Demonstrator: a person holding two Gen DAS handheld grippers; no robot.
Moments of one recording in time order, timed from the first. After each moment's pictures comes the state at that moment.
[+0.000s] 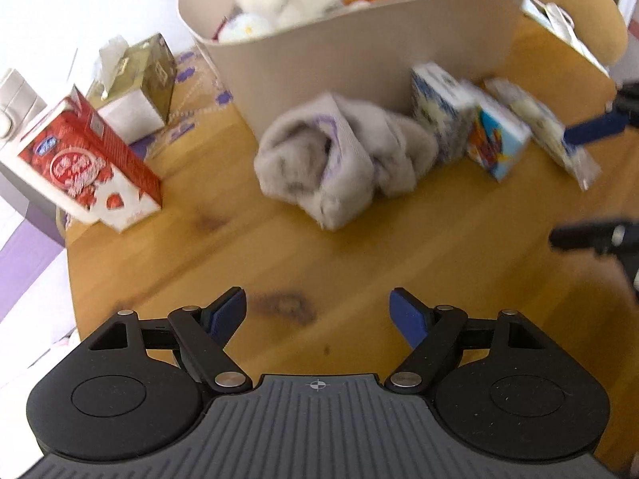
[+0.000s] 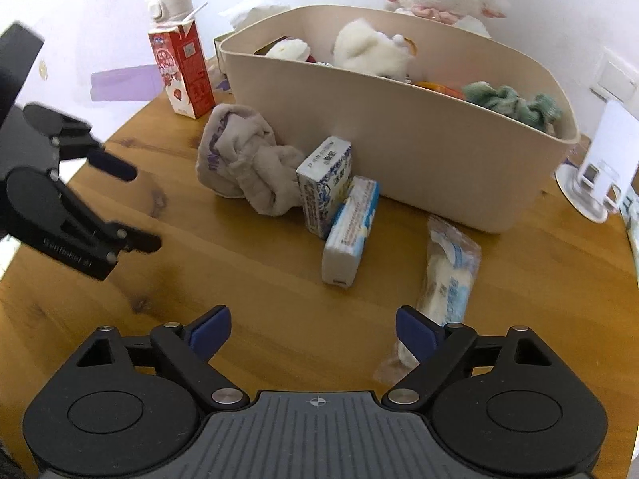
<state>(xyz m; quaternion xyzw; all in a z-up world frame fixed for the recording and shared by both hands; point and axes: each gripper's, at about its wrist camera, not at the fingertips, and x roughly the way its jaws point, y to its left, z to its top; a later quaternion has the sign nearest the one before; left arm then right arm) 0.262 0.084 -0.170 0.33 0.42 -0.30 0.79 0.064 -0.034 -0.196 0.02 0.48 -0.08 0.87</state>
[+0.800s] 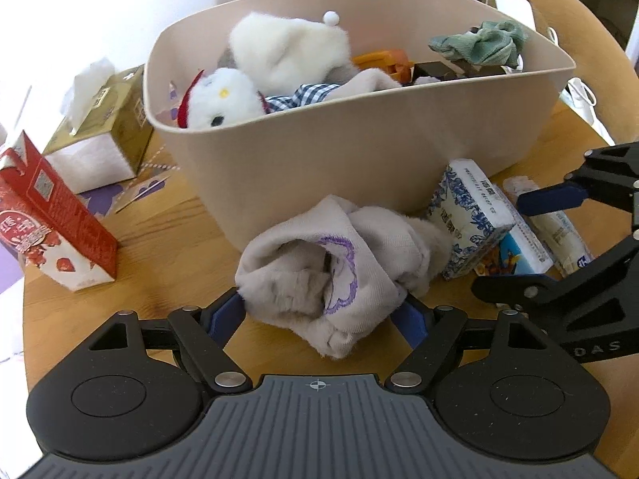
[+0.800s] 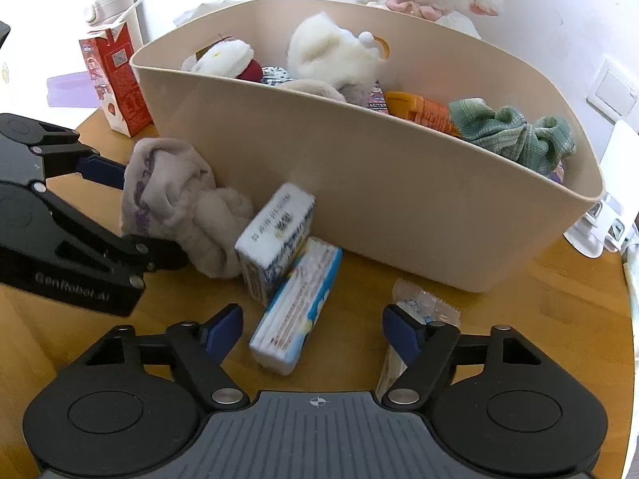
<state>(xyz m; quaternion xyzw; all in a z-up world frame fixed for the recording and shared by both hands) 0.293 0.034 -0.181 0.25 0.40 -0.32 0.82 0.116 -0.070 -0.213 0.01 0.48 -0.12 0.87</state>
